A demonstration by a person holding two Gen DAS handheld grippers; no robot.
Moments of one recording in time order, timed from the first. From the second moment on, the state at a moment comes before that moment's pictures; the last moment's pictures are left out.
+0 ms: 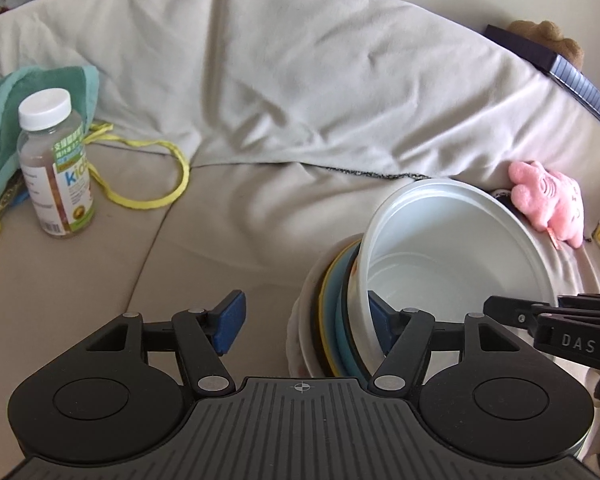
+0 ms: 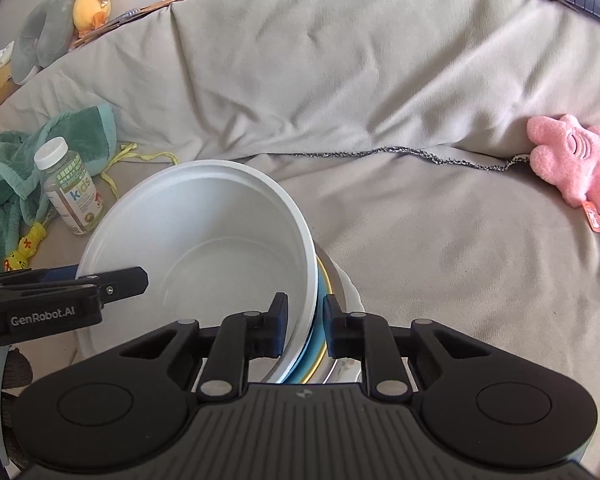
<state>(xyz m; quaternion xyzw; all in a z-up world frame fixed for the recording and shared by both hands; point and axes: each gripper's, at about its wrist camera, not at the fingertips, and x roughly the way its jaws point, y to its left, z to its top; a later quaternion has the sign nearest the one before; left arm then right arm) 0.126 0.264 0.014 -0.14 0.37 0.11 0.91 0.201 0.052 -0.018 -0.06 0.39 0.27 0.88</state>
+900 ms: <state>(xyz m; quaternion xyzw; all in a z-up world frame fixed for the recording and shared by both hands) -0.079 0.079 -0.019 -0.01 0.15 0.16 0.98 -0.008 -0.075 -0.075 0.00 0.19 0.24 0.95</state>
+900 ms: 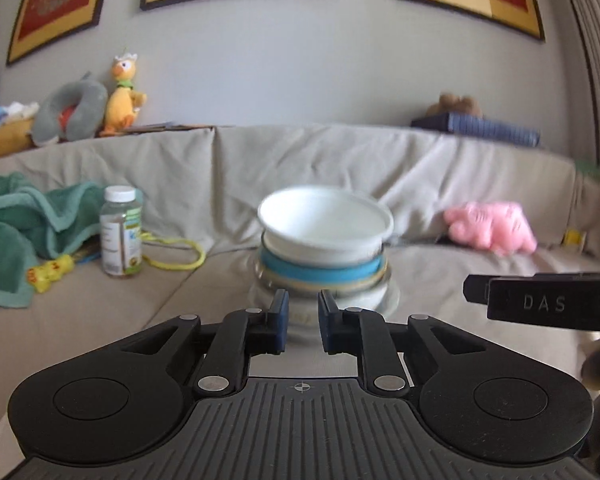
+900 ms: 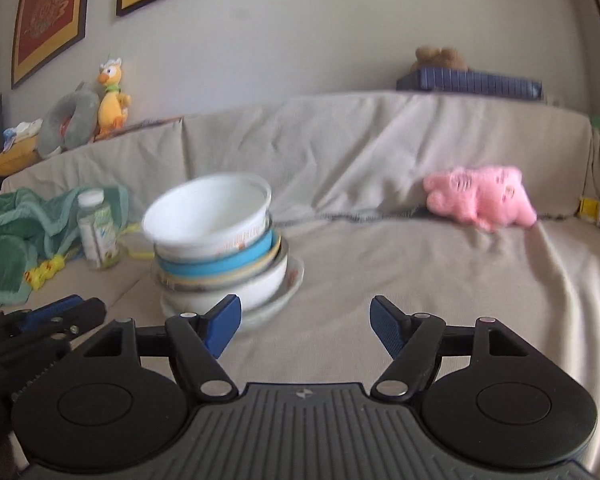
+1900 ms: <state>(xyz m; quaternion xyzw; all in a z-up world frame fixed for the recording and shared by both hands) -0.096 0.063 0.004 -0.05 0.27 0.14 0.95 -0.037 -0.065 -0.055 -0.05 0.25 0.24 0.94</state>
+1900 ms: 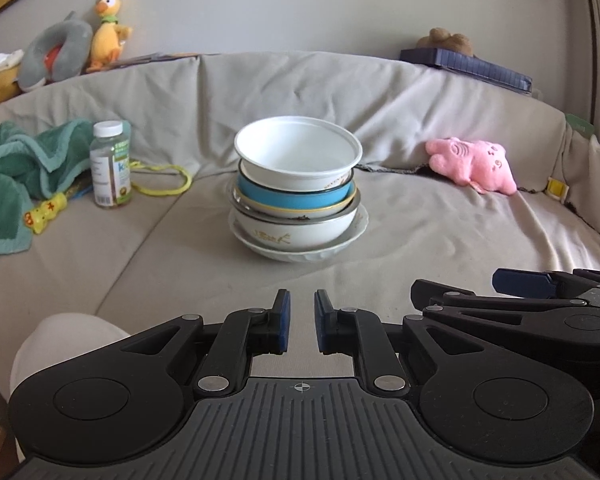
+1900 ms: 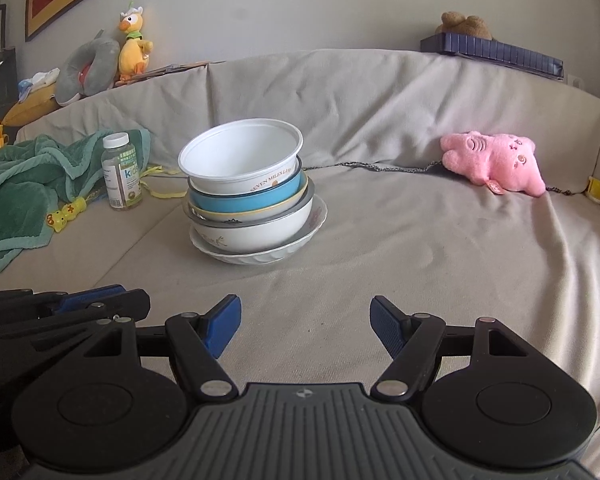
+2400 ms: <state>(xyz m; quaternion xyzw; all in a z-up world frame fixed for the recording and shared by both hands) -0.096 0.067 0.003 -0.06 0.27 0.15 0.95 -0.033 -0.067 -0.058 -0.04 0.25 0.24 0.94</state>
